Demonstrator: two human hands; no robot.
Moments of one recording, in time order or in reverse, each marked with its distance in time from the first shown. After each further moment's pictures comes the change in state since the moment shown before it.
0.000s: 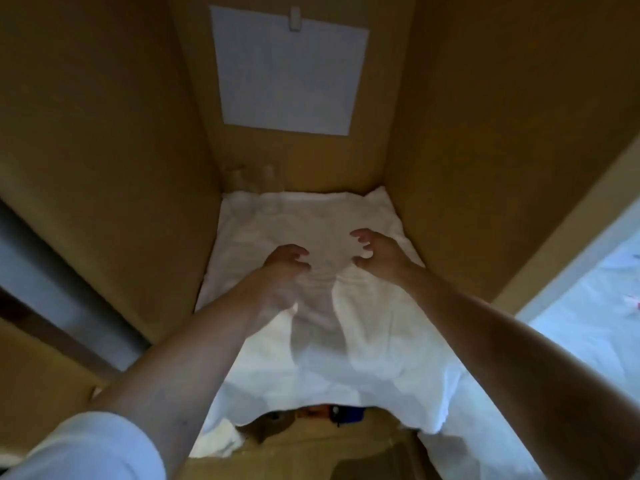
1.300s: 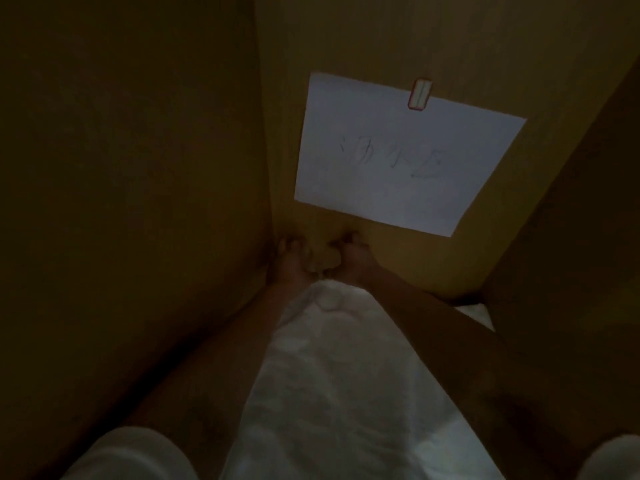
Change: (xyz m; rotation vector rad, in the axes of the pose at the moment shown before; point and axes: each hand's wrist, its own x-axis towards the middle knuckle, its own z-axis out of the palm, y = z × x) left_hand 0.214 0.012 -0.146 0.483 0.476 0.074; right_hand 0.300 -0.135 0.051 -0.372 -0.160 -0.254
